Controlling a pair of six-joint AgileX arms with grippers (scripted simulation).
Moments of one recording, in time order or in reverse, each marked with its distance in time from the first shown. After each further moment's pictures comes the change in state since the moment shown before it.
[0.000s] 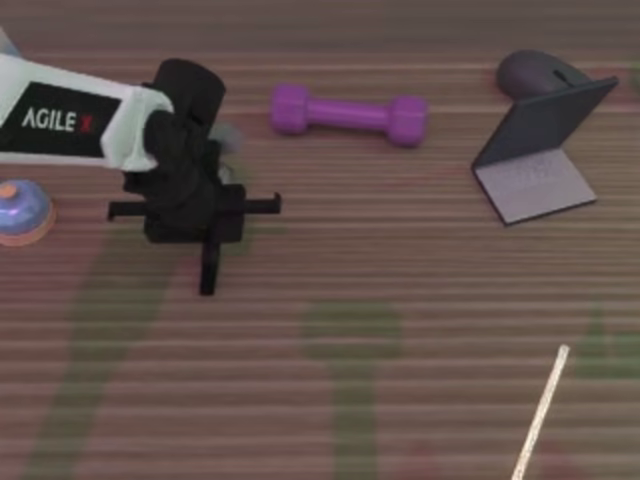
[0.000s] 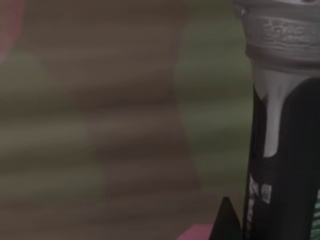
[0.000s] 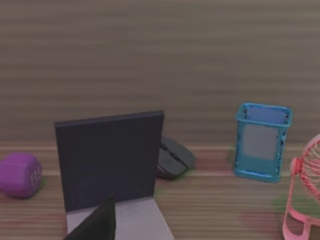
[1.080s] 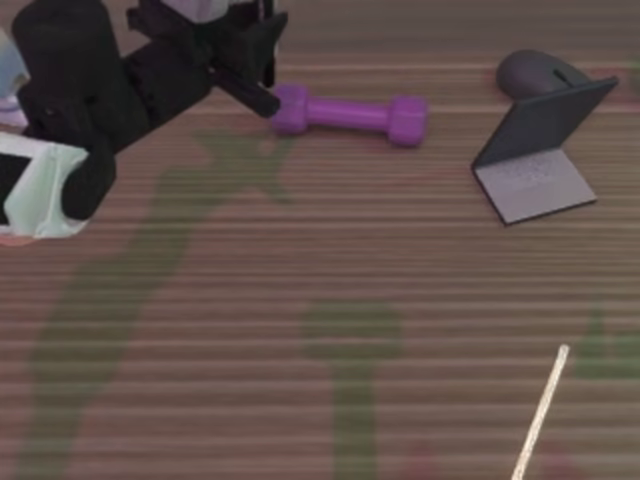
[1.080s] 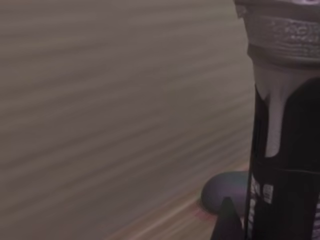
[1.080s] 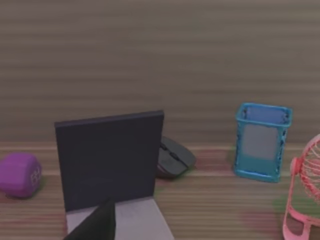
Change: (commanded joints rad) left arm 0.046 -0.321 -0.400 1.306 0.459 0.274; right arm 0.000 0.000 0.000 0.000 0.000 0.000
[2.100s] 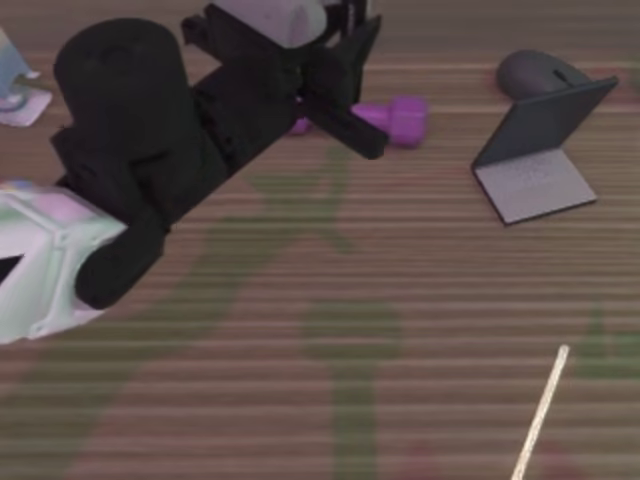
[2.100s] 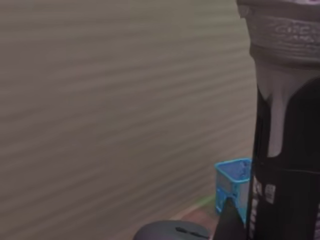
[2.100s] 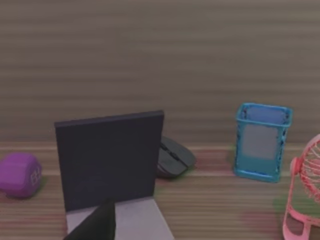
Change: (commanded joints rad) left arm -0.333 -0.346 -0.148 -0.128 -0.351 0.001; right arm 0.000 0.000 0.000 0.000 0.000 0.000
